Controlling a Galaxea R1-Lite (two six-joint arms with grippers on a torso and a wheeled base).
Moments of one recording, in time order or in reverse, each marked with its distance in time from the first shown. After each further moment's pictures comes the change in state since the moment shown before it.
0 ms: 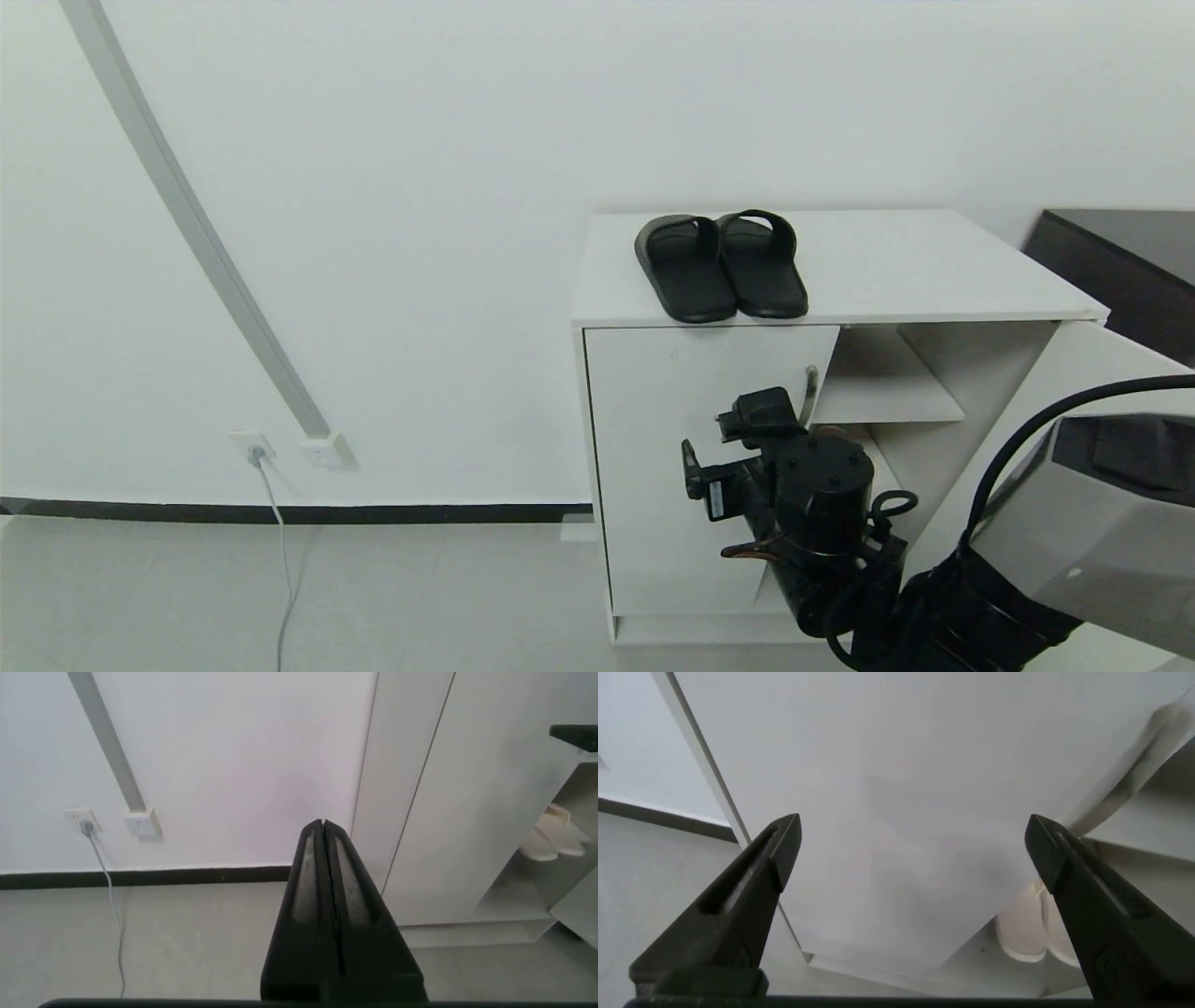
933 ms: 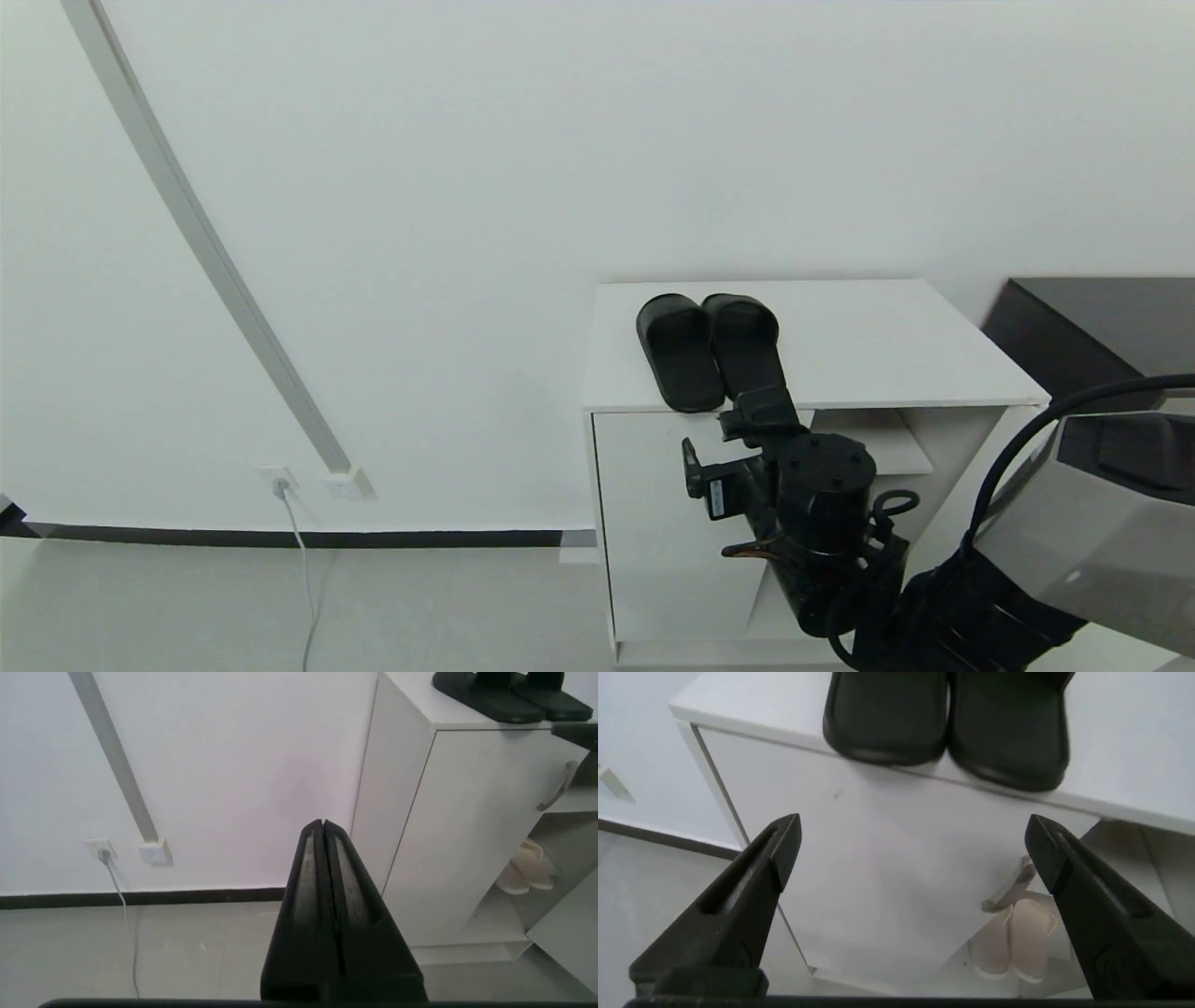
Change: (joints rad) left arm 0.000 0.000 0.000 0.000 0.000 0.000; right arm 0.001 -0.007 0.002 -0.001 -0.003 -0.001
